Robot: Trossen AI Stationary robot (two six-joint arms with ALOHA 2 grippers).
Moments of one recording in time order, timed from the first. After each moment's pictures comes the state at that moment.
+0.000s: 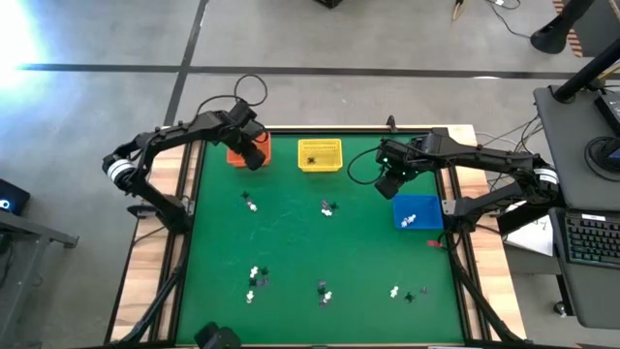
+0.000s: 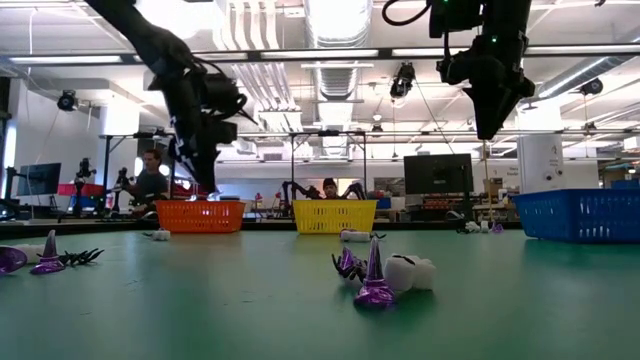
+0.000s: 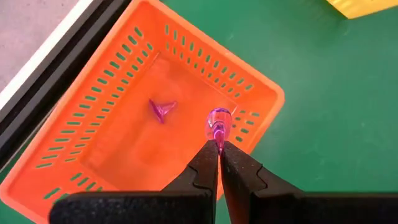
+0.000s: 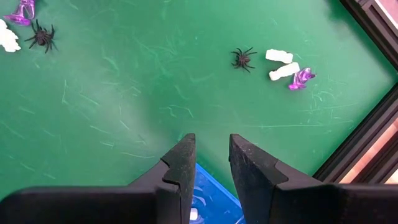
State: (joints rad) left arm 0.83 1.54 1.03 -0.69 0.08 0.12; right arm -0.32 1.32 1.14 -1.18 0.18 0.44
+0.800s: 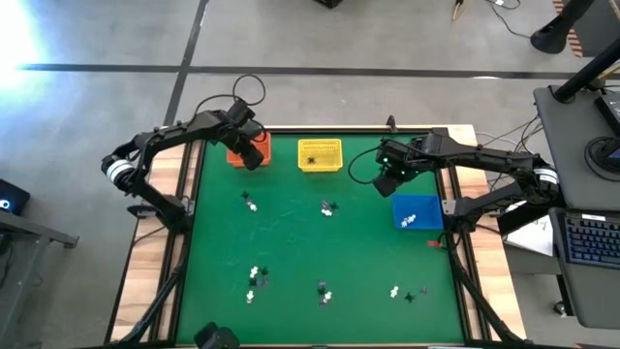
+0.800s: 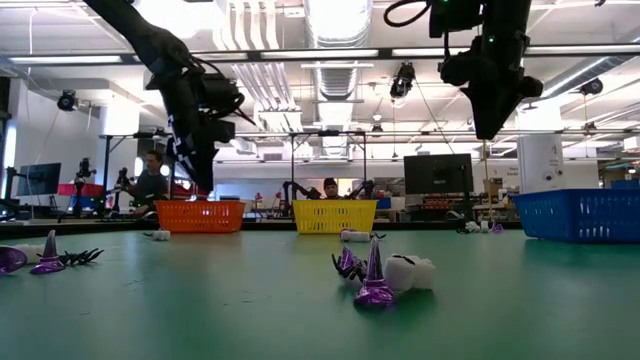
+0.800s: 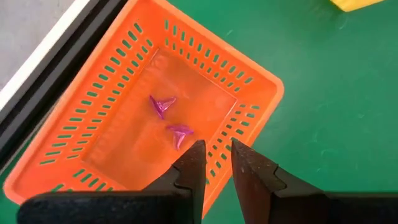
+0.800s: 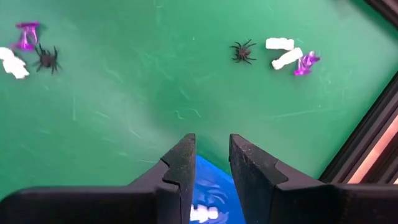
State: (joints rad) left arm 0.84 1.52 1.03 -0.71 0.10 0.16; right arm -0.32 1.32 1.14 -1.18 0.17 0.60
